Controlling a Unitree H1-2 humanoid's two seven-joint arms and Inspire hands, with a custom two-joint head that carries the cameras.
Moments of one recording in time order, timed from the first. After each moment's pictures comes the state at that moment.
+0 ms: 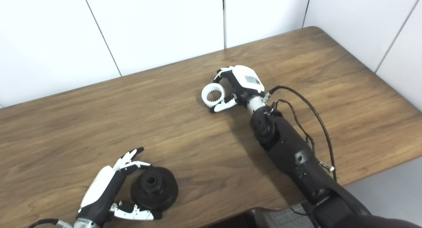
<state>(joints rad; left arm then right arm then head) 0.06 0.23 -0.33 -0.31 0.59 0.06 -0.27 -0.36 -0.37 0.18 0.18 -0.65 0.18 -0.09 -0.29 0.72</state>
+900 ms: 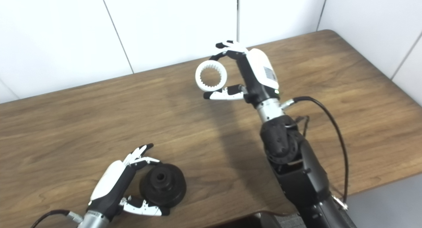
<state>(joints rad) 0.06 0.20 -0.33 -0.32 0.64 0.07 -0.27 -0.21 -0.24 0.06 -0.40 -0.55 0.21 -0.04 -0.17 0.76</state>
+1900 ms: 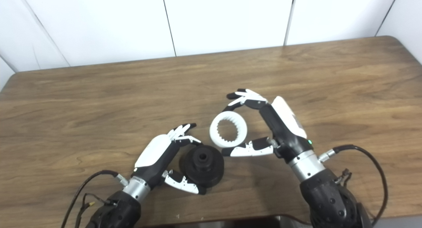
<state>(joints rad) 0.03 0.12 -0.37 -0.29 0.73 0.11 -0.27 0.04 -0.25 0.18 -0.65 -0.42 0.22 0.26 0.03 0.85</state>
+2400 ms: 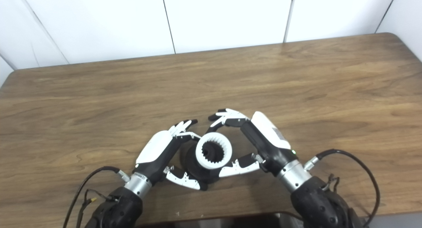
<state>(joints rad) 0.02 0.12 -0.37 -0.29 0.74 0.11 -0.27 0.07 -0.25 0.27 -0.61 -0.47 0.21 0.31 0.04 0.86</state>
